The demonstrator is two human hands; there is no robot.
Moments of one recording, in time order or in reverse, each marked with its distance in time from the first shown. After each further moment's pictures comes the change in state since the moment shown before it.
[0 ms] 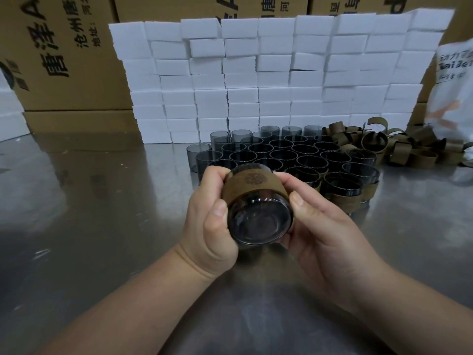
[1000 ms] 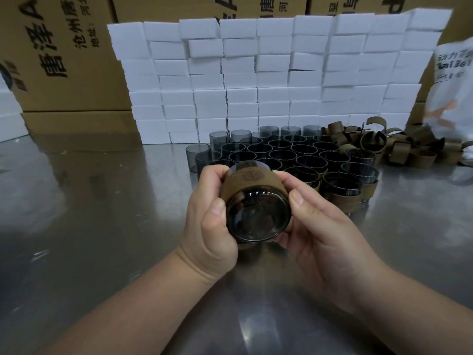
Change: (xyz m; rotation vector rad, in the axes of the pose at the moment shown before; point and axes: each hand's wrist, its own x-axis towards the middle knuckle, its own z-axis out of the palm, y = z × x) left_hand -0.002 0.003 0.008 -0.275 0.107 -0.170; right_hand -0.001 -0.003 0.004 0.013 0.011 0.016
